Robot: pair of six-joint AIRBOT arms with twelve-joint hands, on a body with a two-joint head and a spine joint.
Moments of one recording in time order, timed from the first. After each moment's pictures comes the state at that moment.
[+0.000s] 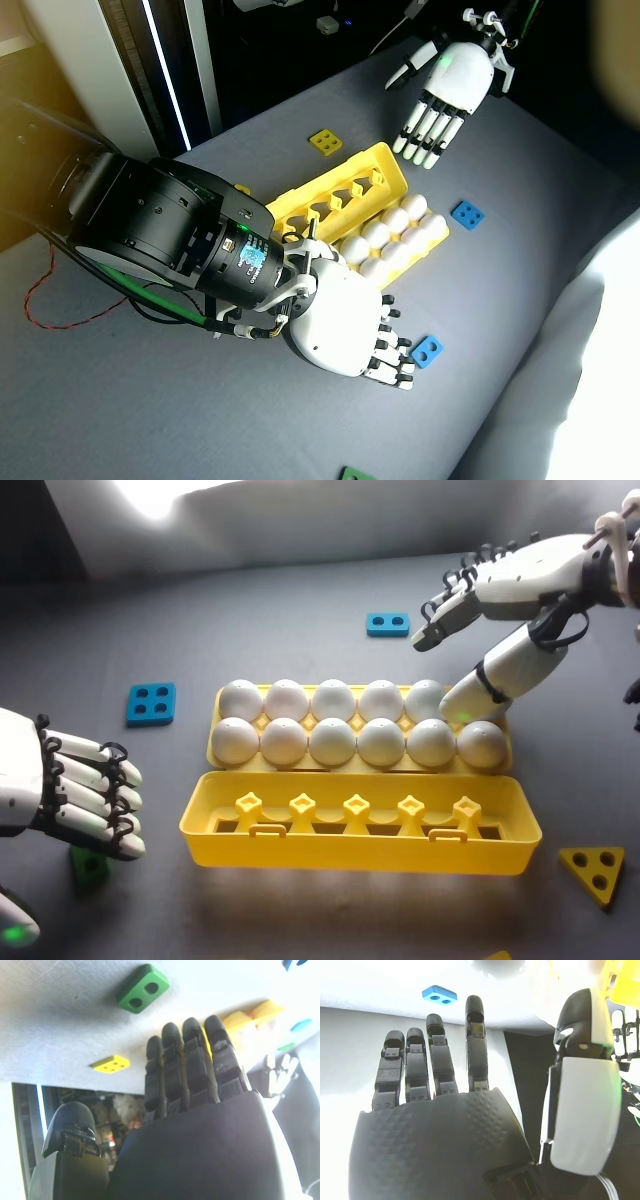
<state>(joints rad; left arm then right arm) 0.54 -0.85 1.03 1.42 -0.98 -0.12 -0.09 -1.20 1.37 0.25 -0.11 -1.17</state>
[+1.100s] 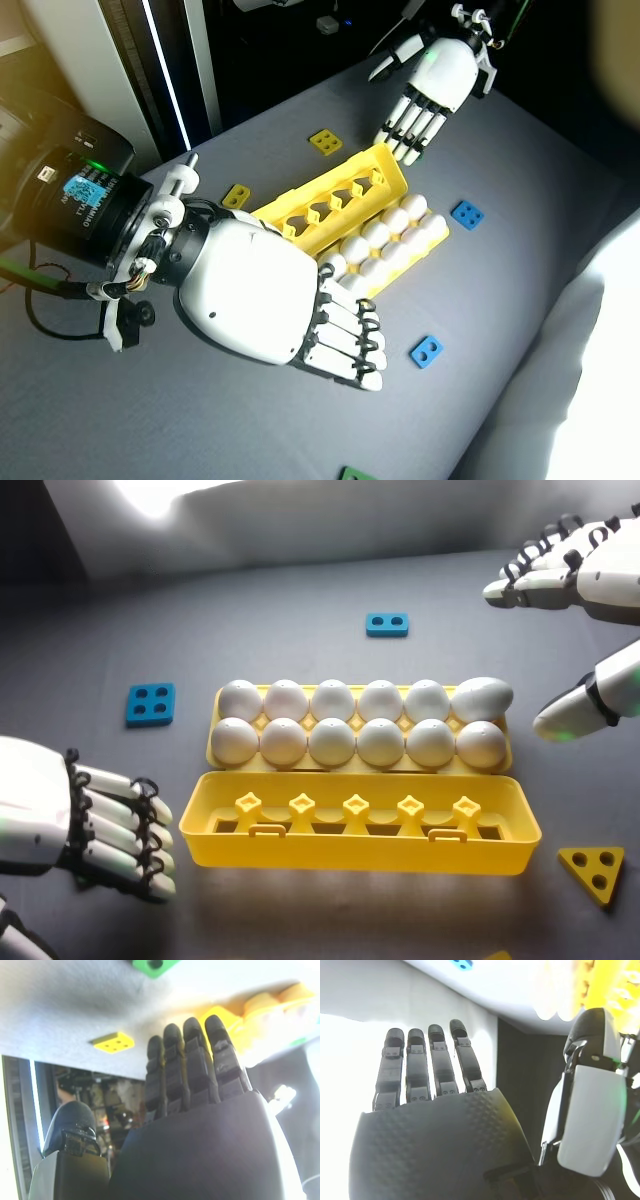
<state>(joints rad) 0.57 -0.84 0.93 1.40 -0.99 -0.15 -0.09 -0.86 1.05 0.25 -0.03 -1.33</state>
